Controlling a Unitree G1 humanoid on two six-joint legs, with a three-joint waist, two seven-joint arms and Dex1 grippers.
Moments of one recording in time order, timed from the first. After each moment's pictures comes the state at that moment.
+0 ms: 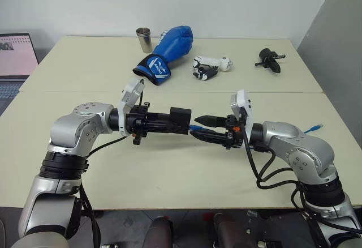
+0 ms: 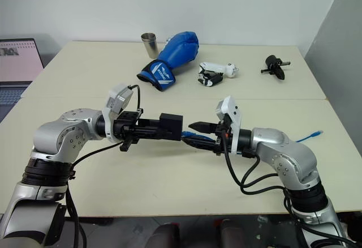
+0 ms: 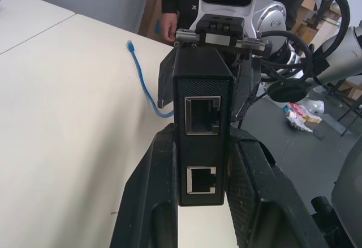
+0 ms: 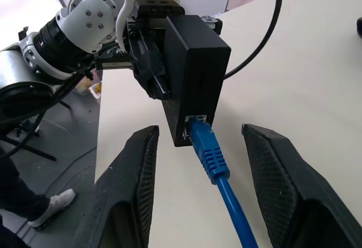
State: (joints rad) left arm -0.65 0.72 -0.06 0.08 -0.68 0.70 -1.43; right arm -0.51 -0.46 0.13 -0.37 0.74 0.84 0.76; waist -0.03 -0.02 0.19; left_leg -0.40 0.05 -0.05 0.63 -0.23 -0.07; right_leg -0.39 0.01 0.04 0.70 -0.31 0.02
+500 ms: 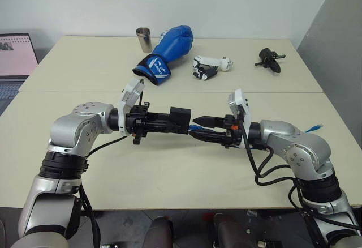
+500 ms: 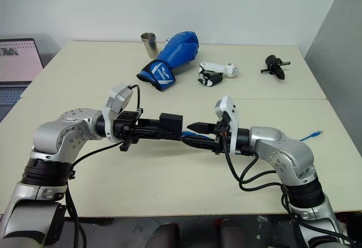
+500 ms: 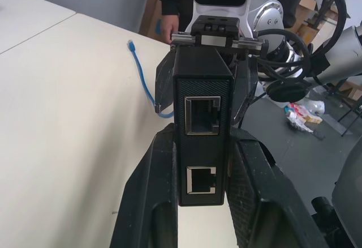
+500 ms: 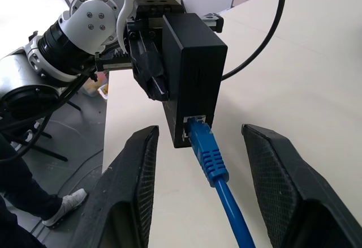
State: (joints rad) left arm -0.65 0.72 -0.06 0.08 -0.68 0.70 -1.42; right arm -0.53 -0.45 0.13 -0.33 0.74 0.86 0.78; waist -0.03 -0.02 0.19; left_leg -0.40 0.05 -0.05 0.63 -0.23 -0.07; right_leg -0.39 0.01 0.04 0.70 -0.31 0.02
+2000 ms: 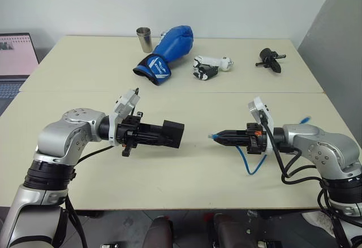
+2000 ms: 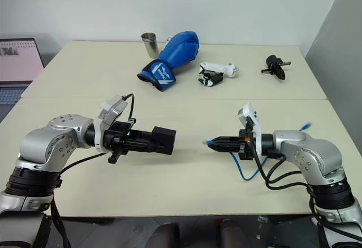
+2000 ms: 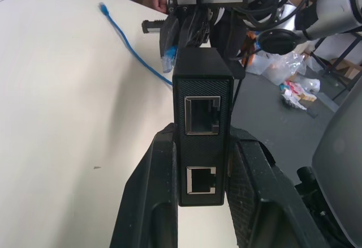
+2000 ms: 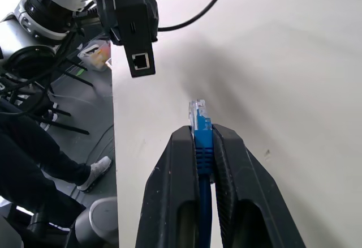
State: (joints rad) left arm -0.55 0.81 -0.05 0.00 -0.66 0.69 -1.46; right arm -0.47 -0.65 0.05 -0.25 0.77 0.93 0.92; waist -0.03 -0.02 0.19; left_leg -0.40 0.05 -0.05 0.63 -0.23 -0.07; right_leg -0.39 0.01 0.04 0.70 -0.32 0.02
